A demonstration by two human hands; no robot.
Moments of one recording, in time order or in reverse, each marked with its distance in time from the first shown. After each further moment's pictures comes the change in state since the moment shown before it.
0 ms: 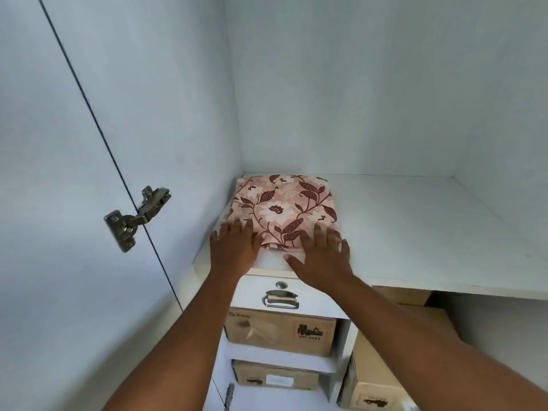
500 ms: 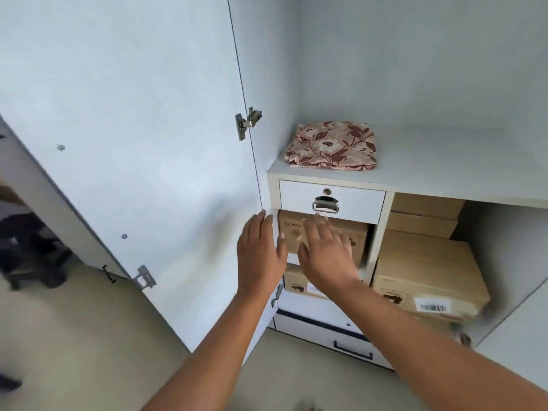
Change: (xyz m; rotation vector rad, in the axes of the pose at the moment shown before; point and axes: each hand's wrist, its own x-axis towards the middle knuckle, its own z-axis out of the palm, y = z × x) left_hand -0.395 0.005 -0.083 -0.277 0.443 -0.079; right_hand -0.331 -0.072 0.038 0.249 0.185 -0.307
